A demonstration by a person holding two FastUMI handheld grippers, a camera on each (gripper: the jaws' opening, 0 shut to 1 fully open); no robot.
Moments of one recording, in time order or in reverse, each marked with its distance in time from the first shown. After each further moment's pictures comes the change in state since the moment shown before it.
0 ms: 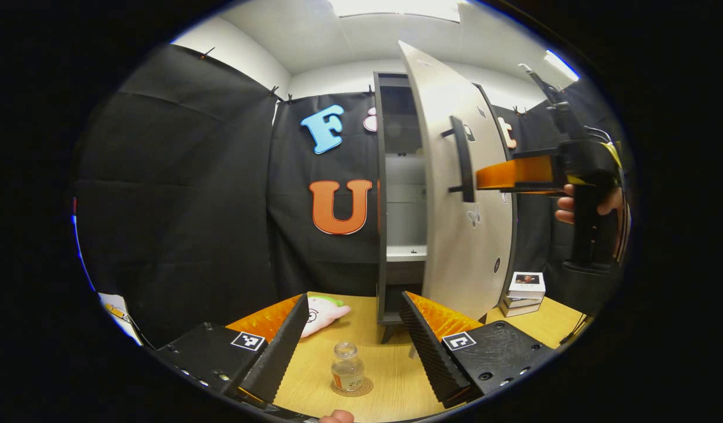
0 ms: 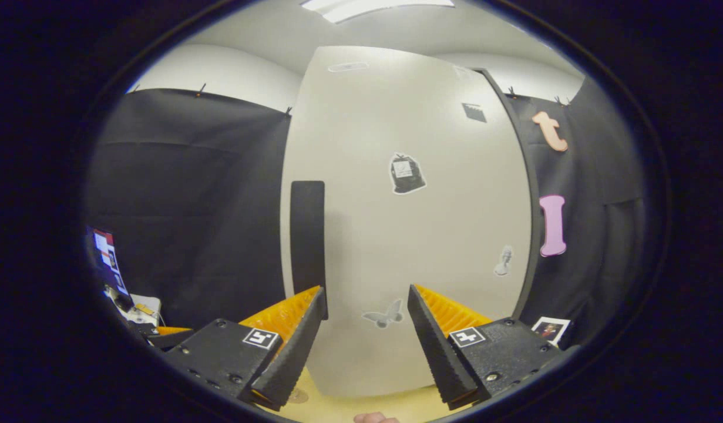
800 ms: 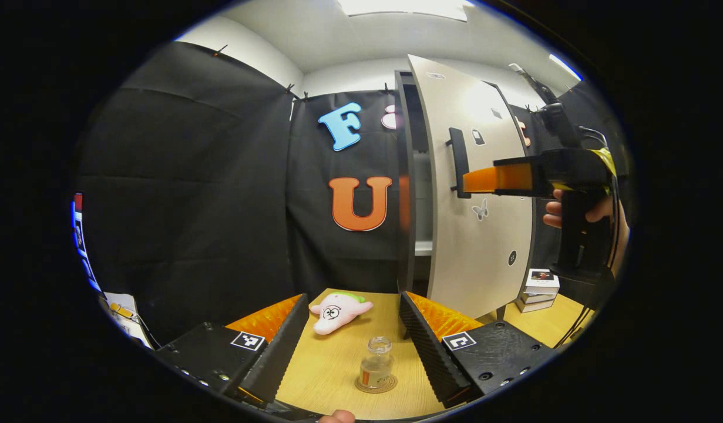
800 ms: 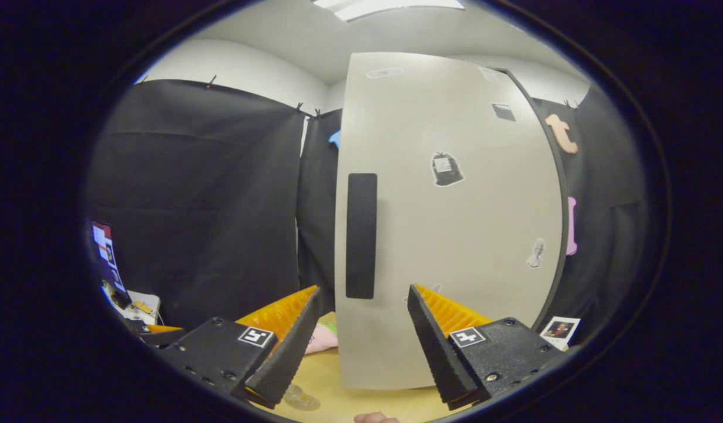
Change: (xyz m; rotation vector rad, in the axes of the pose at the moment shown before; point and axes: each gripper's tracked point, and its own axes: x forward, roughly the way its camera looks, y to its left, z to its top) left arm -0.003 0.027 -0.009 -0.008 0.009 0.028; right arm -0.026 0.026 -0.020 -0.008 -0.002 -0.023
